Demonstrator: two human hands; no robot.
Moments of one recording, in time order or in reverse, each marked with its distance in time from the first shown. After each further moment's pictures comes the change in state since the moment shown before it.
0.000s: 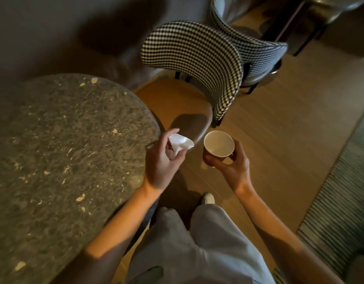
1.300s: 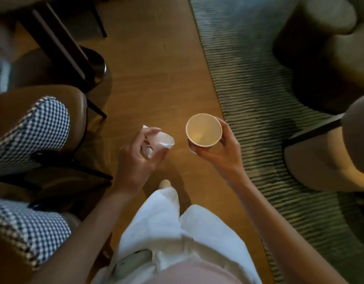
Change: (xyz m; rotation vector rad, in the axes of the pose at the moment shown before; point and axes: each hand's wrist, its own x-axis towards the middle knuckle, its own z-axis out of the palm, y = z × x) left_hand 0.204 0.293 0.578 -0.183 -0.867 0.361; right_hand 0.215 0.192 -0.493 0.048 0.811 0.247
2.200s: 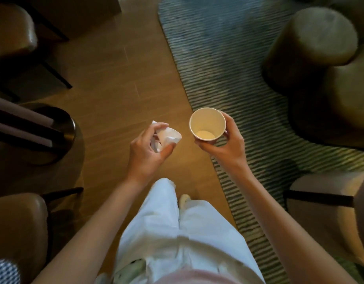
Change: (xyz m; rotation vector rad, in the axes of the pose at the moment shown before) left_hand 0.546 0.050 0.229 -0.018 -0.175 -0.018; right_hand 0.551 0.069 -0.098 -0.032 0.112 0.051
